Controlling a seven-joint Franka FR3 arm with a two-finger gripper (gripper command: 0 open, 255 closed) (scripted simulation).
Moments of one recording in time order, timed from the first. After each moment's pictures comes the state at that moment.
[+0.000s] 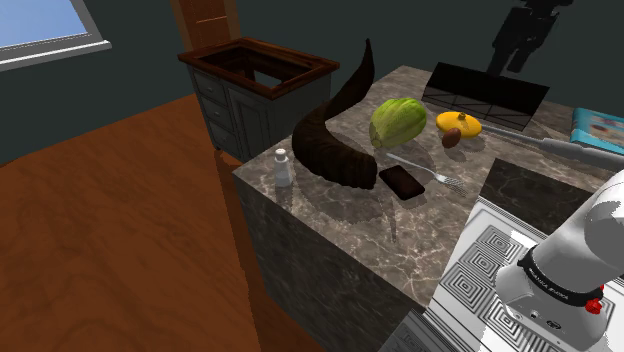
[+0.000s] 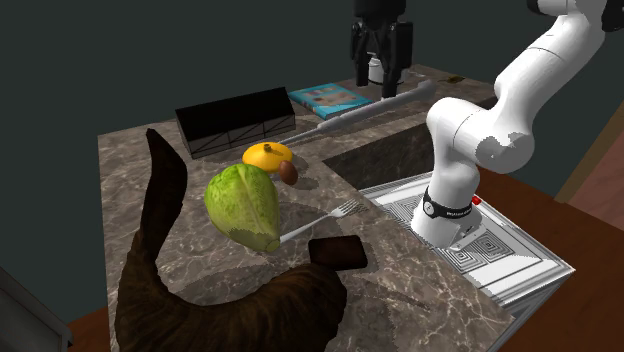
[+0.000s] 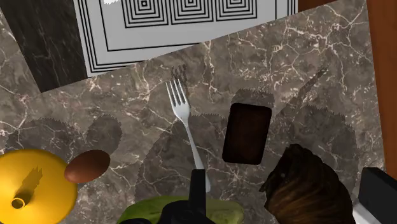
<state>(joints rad) -0.02 -0.80 -0.05 -2.26 0.09 1.45 0.01</state>
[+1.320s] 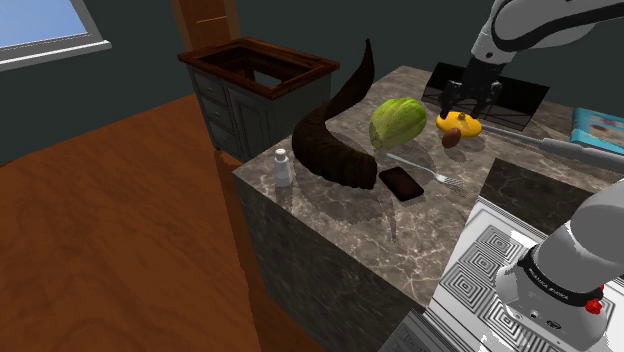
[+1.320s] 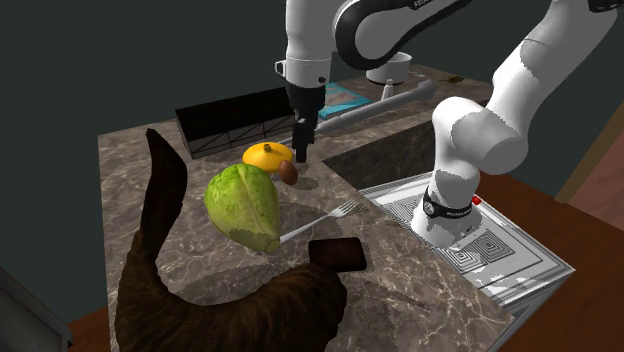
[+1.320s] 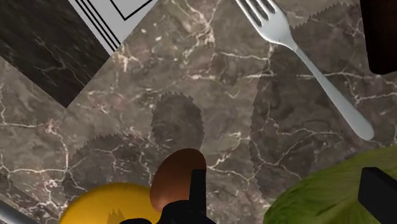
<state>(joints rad) -0.24 -0.53 -0.09 -2.55 -0.02 2.07 0.26</state>
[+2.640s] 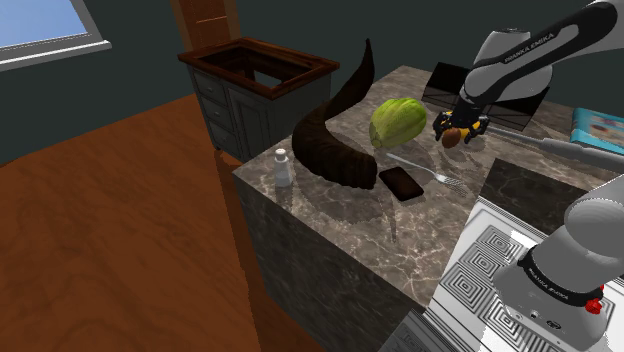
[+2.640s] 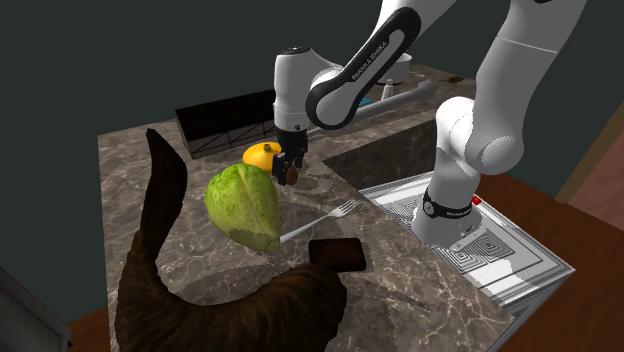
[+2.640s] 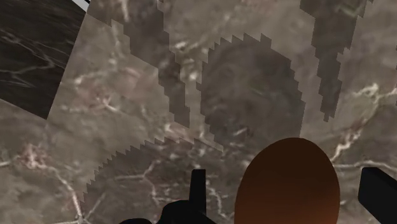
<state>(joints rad) -0.35 -0.19 -0.15 -2.62 -0.08 2.51 0.39</state>
